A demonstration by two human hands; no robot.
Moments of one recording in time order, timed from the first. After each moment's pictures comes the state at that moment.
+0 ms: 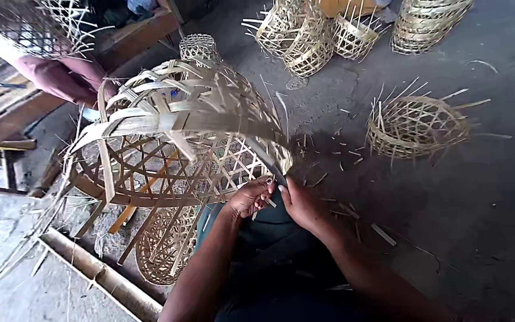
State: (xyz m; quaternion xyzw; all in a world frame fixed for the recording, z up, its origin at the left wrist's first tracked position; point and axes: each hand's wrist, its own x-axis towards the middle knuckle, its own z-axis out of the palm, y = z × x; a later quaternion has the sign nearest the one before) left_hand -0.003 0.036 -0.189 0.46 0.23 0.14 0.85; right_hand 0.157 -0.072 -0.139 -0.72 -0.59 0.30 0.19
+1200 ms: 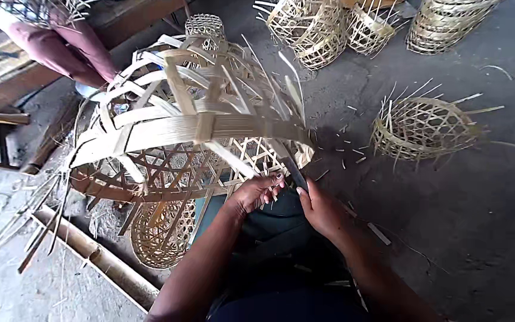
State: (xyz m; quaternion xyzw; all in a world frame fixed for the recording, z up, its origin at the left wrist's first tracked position) left_hand 0.005 0.025 -0.176 0.42 0.30 0.15 0.84; right_hand 0.173 -0.104 -0.152 -0.73 -0.59 0.25 0.23
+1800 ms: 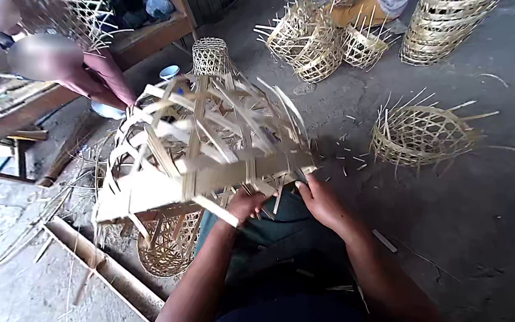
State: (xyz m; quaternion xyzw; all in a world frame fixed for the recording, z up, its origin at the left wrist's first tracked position) left_hand -0.025 -0.001 -0.145 0.58 0.35 0.22 0.70; right_hand 0.185 -0.083 -0.116 -0.73 -0.57 0.30 0.20
